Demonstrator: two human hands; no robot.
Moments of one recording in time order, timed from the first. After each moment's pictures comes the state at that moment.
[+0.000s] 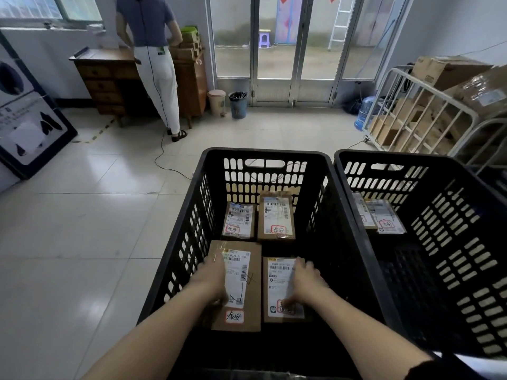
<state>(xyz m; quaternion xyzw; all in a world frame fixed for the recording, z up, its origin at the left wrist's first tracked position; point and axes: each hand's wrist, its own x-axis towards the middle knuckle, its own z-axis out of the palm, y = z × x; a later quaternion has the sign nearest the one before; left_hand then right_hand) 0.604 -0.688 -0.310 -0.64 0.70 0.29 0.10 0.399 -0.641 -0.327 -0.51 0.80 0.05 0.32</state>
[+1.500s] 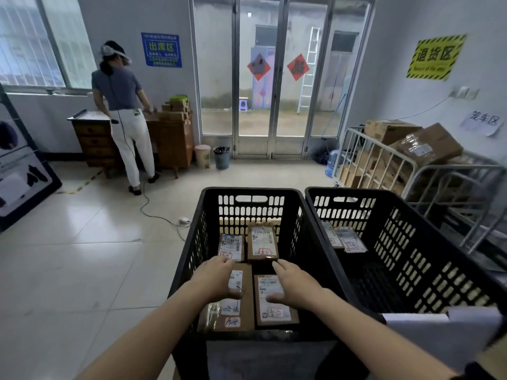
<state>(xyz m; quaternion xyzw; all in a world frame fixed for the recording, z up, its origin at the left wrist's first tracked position) 0.615 -0.629 -0.214 -0.48 0.87 0.10 0.04 0.434 -0.563 -0.215 -0.71 0.70 0.02 0.13</state>
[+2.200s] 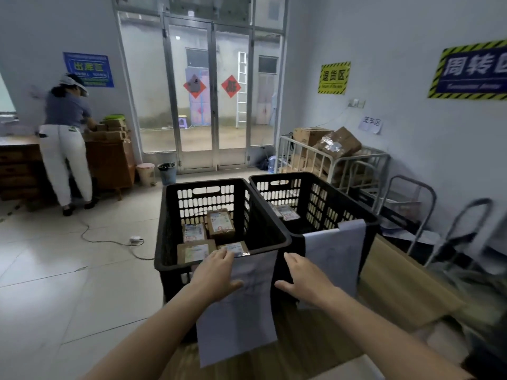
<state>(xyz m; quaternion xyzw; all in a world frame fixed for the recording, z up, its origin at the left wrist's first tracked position) 0.635 -0.454 -0.197 -0.36 0.93 0.07 -0.05 0.463 -0.335 -0.196 -0.58 0.81 -0.09 0.08</state>
